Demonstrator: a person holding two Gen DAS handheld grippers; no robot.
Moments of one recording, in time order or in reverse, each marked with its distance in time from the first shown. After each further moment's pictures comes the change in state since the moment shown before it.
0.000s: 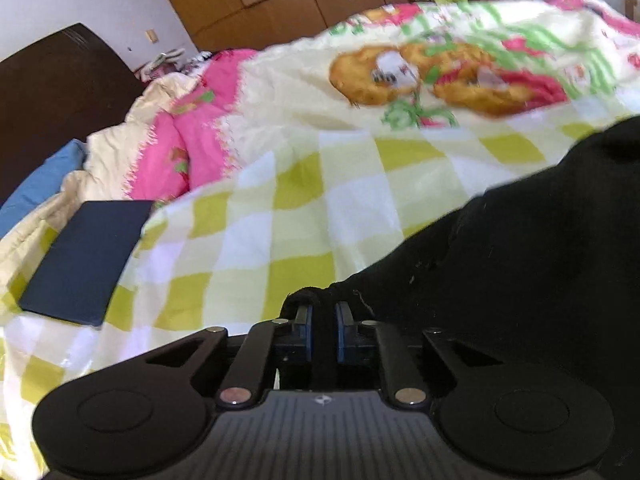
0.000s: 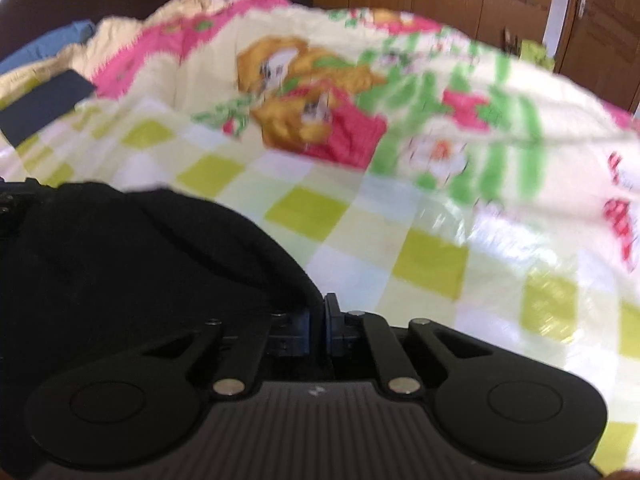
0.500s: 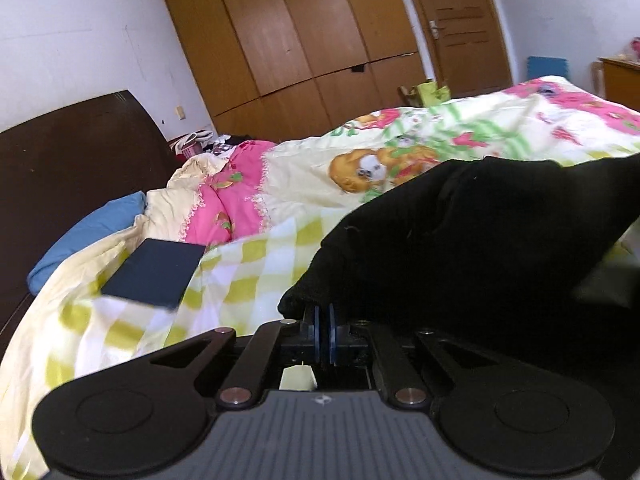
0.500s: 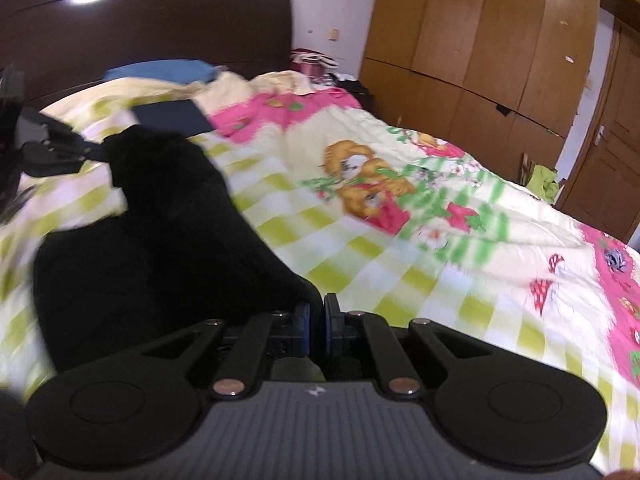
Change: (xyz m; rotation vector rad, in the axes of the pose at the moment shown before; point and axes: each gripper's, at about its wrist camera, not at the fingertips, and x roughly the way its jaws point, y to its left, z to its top) left arm -0.221 0.000 -0.113 -0.022 -0.265 -0.030; right arm -0.253 0.093 -0.125 -0.233 -0.186 0.050
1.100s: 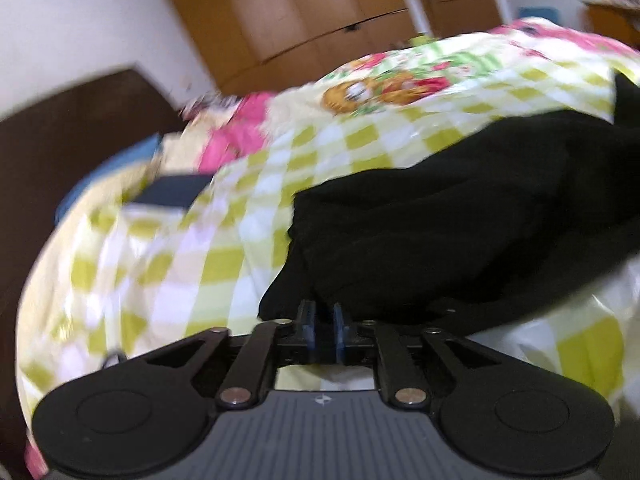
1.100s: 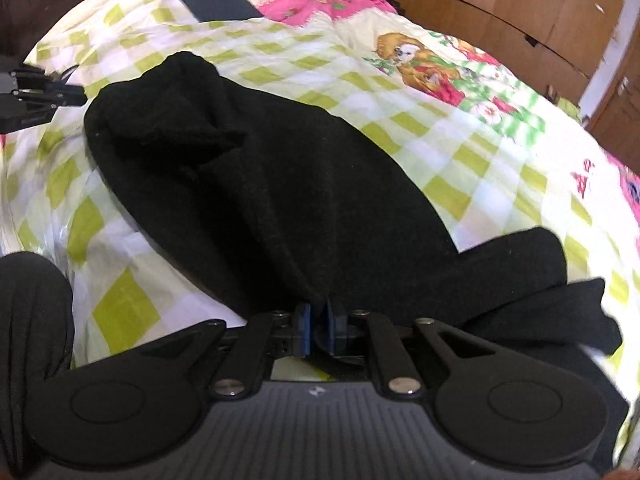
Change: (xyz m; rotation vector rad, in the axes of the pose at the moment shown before) left arm -0.059 -0.040 -0.128 0.109 0.082 0.058; right arm 0.022 0.078 -0.088 -0.071 0.237 -0.013
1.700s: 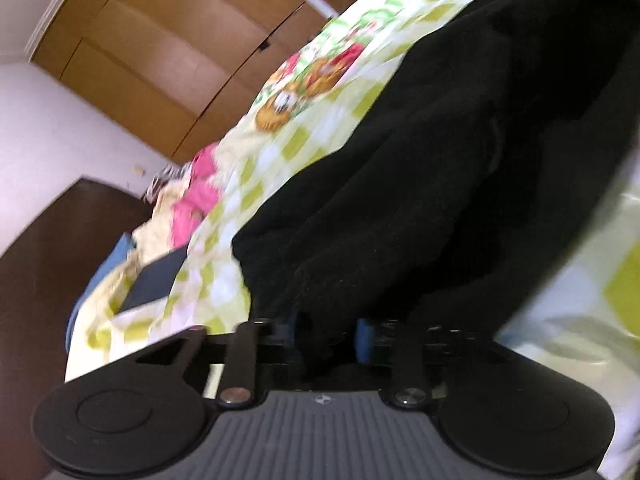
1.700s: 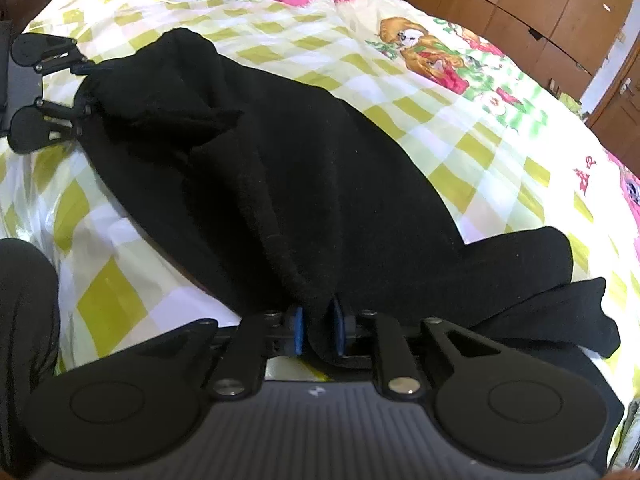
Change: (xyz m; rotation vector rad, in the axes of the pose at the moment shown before) left arm 0.052 -0.050 0.003 0.398 -0.017 0.066; right arm 0.022 0.006 -0.001 0.021 0.065 -0.017
